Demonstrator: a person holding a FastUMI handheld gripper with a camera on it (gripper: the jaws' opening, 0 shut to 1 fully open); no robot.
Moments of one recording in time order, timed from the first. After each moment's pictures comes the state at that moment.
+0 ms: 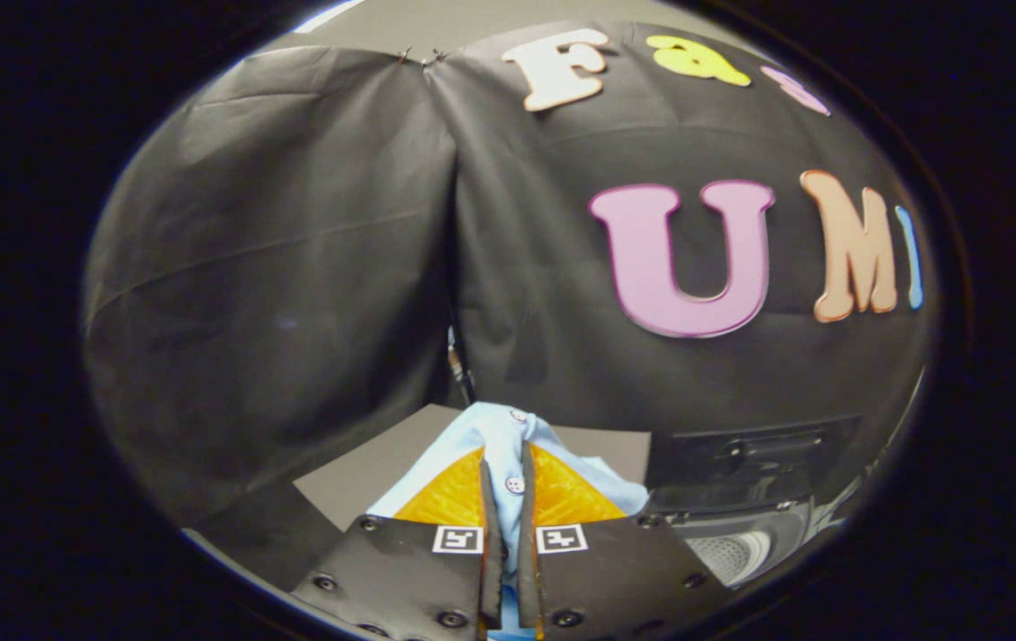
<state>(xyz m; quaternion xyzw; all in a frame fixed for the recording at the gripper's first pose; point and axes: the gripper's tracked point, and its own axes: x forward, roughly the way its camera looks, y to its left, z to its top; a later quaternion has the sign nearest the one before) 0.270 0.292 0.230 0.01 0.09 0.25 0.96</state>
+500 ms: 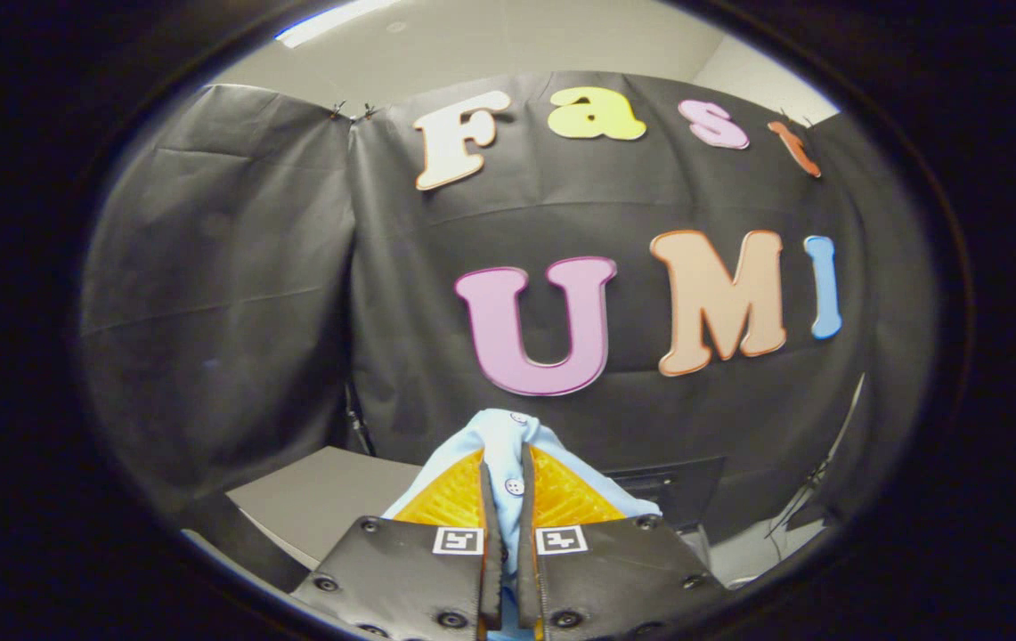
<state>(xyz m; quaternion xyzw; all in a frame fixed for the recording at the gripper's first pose) 0.276 0.126 0.284 0.01 0.02 0.12 0.99</state>
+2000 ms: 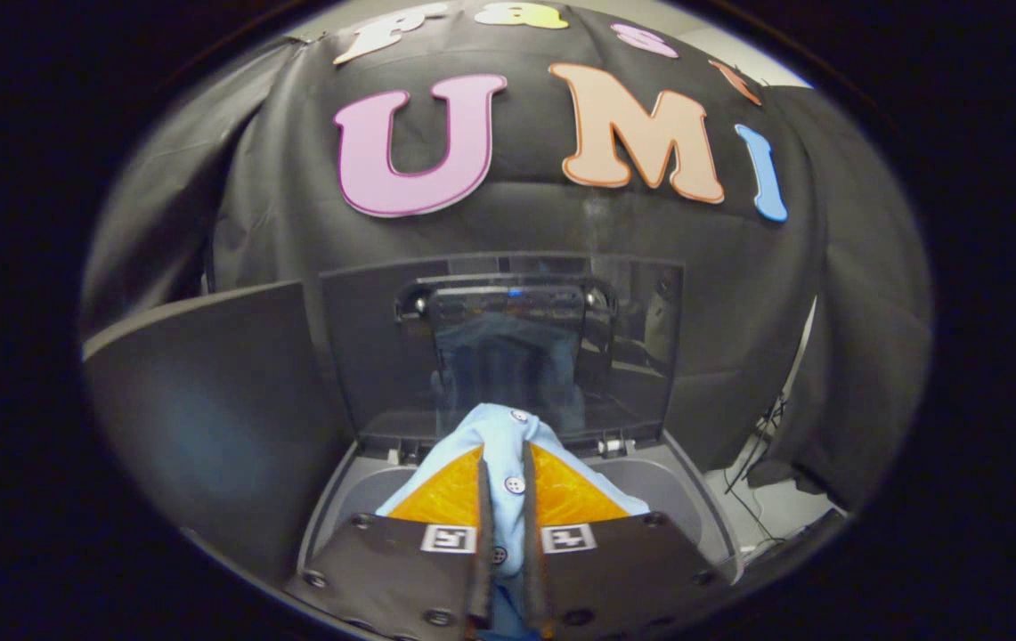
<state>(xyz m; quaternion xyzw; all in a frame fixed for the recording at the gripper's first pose) 0.377 0.030 -0.029 -0.02 0.14 -0.01 0.99</state>
